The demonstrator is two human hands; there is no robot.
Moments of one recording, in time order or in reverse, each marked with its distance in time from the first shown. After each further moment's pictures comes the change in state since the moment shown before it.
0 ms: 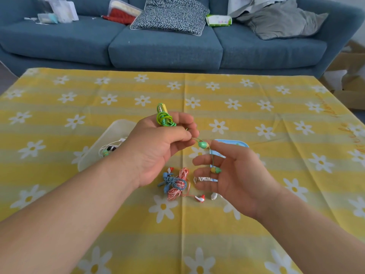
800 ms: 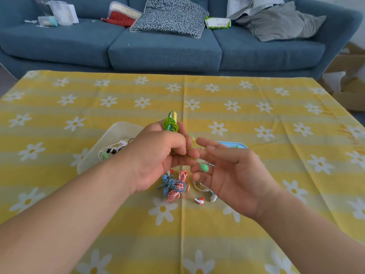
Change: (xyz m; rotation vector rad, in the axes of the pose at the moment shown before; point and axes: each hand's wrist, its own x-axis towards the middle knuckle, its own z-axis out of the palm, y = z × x) left_hand -0.004 0.005 -0.003 0.123 -0.167 -0.114; right_hand 0.003 -0.001 0.003 0.179 -0.192 -0.079
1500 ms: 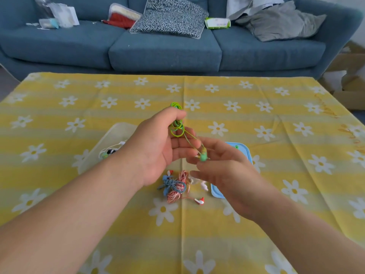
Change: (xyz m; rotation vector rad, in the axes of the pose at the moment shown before) left_hand 0.009 0.009 0.014 -0.153 0.124 -0.040; right_hand 0.003 0.011 -0.014 -0.495 0.142 -0.164
